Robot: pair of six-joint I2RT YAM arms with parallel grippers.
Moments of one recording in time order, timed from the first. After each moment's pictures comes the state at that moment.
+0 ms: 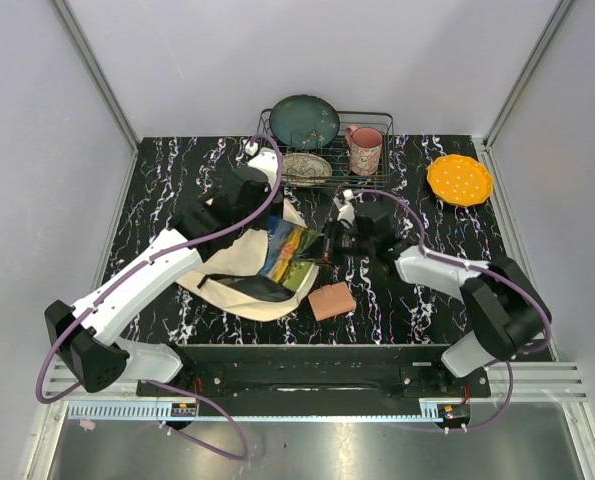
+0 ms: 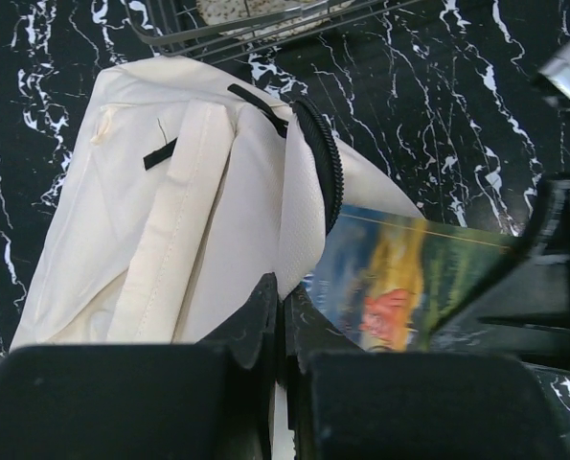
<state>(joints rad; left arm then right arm) -0.72 1.32 1.34 -0.66 -0.35 -0.16 0.59 1.51 0.77 0.29 -0.63 1.02</state>
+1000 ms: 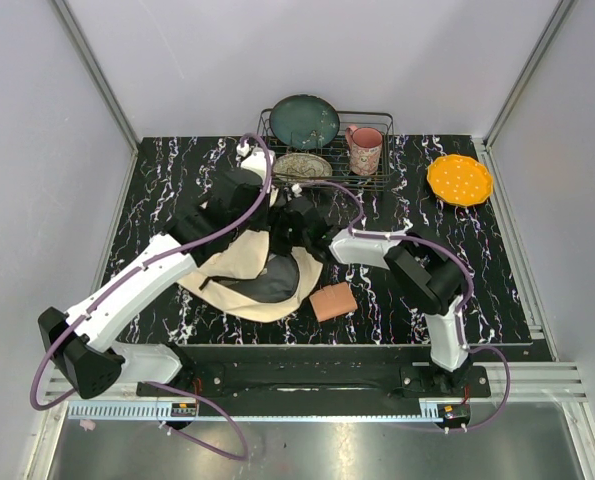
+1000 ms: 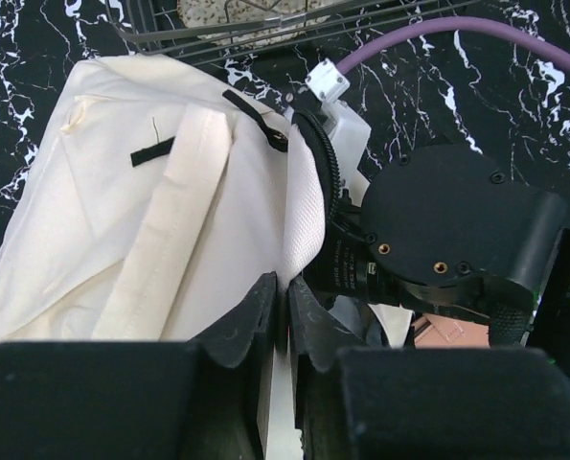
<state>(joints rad) -0.72 1.28 1.31 -0.64 -0.31 -0.25 0.81 2.03 1.28 0.29 -0.20 1.14</state>
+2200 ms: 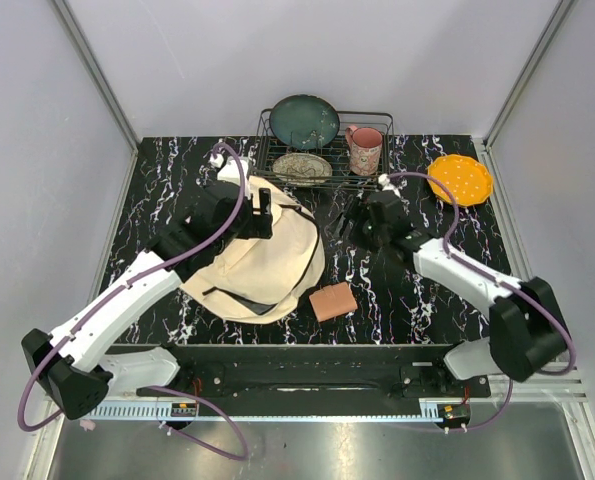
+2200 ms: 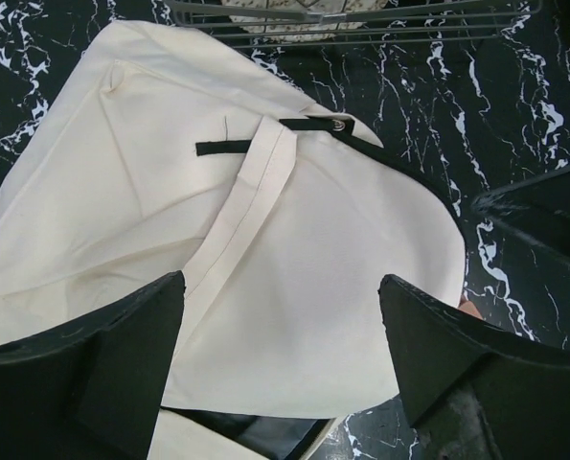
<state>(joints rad) -0.68 1.15 1.18 -0.58 -0.34 -0.36 0.53 1.37 0.90 -0.13 0.02 0.81</state>
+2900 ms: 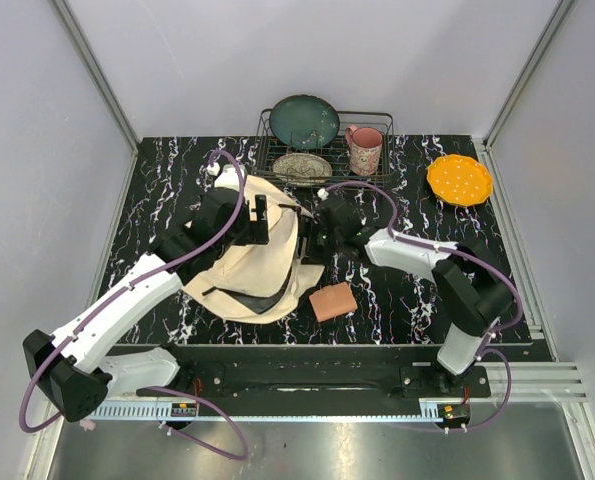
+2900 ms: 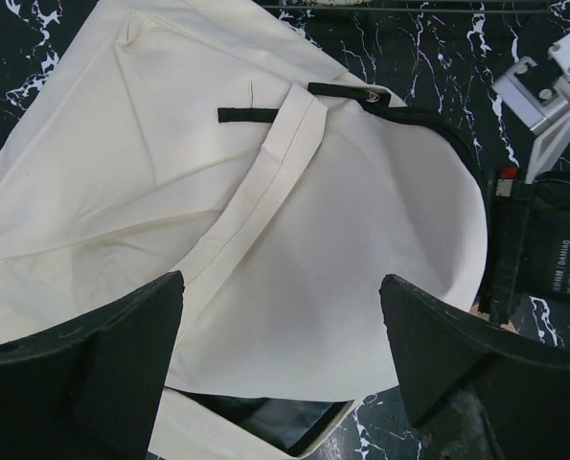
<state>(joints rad) -0.67 1.13 1.12 -0.61 -0.37 -0.42 0.71 1.72 1.06 -0.08 -0.27 0.85</state>
